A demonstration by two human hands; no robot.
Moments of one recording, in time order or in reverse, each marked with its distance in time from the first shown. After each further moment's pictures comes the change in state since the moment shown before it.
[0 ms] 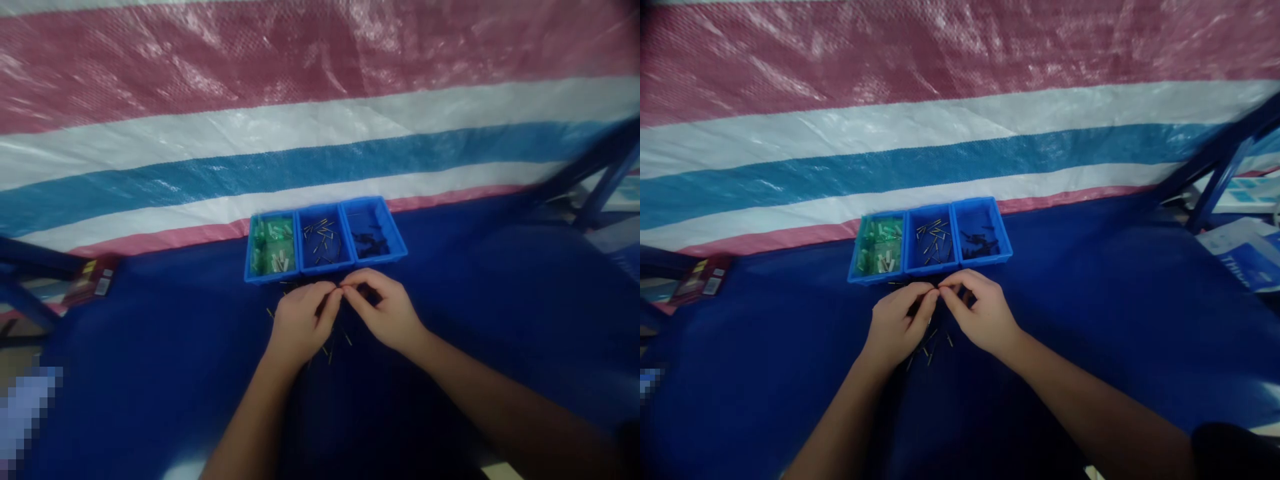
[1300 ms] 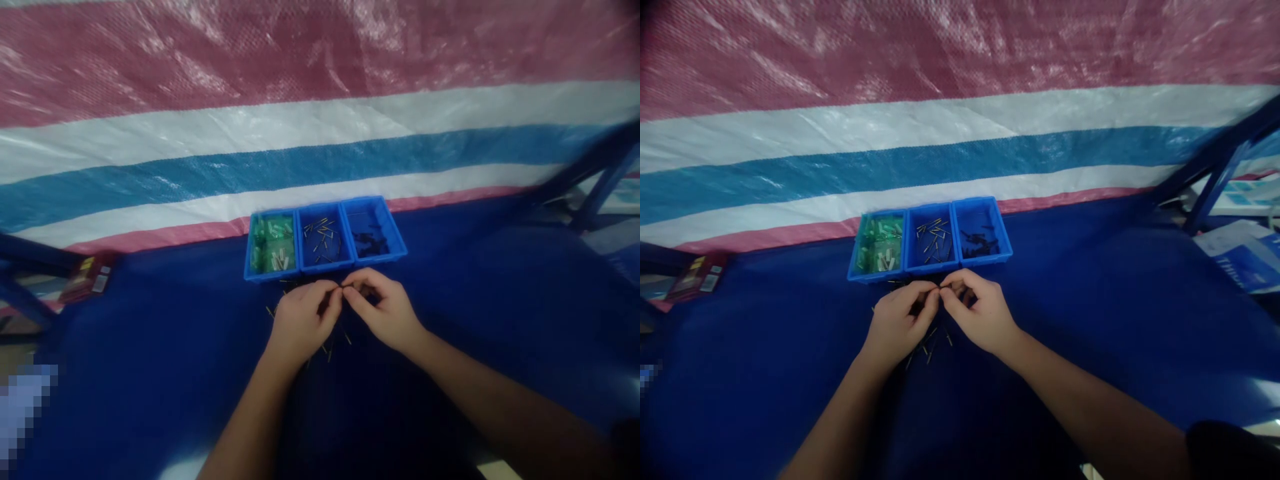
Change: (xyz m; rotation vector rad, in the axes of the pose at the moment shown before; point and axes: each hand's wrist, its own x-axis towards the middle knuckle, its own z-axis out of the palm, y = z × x) left_hand 0.001 0.002 0.001 0.043 -0.002 -0.027; right_hand -0.002 -0.001 -0.001 0.063 -0.042 0.081
